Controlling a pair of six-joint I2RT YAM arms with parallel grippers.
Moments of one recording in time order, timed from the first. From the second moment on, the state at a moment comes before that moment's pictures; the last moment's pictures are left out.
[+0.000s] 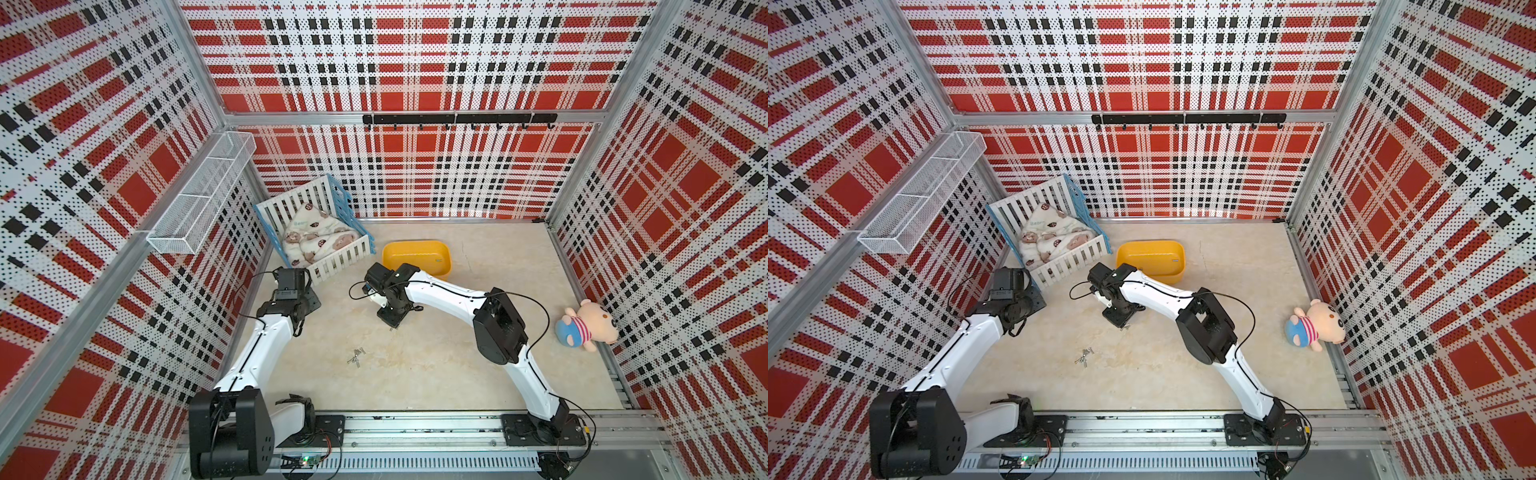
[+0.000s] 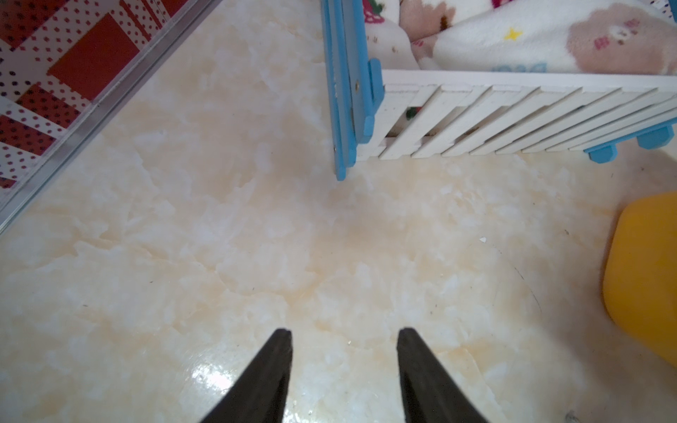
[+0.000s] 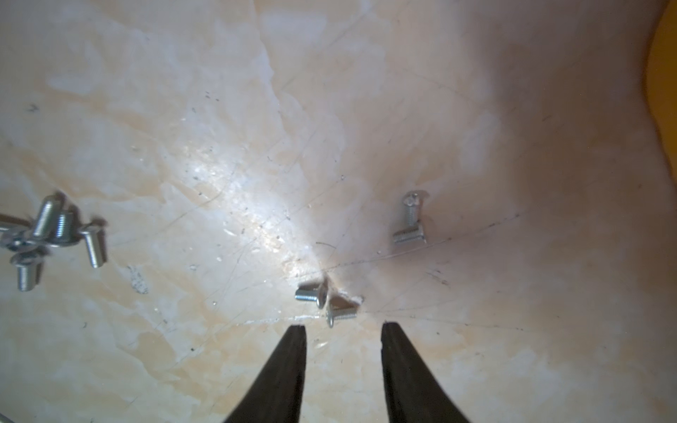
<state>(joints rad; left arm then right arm) 0.05 1.19 0.77 -0.49 -0.16 -0.51 0.91 2.29 1.96 -1.07 0.00 0.00</state>
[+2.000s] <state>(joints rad) 0.05 1.19 0.77 -0.49 -0.16 -0.51 0.89 2.31 1.90 -1.04 -0.11 0.06</state>
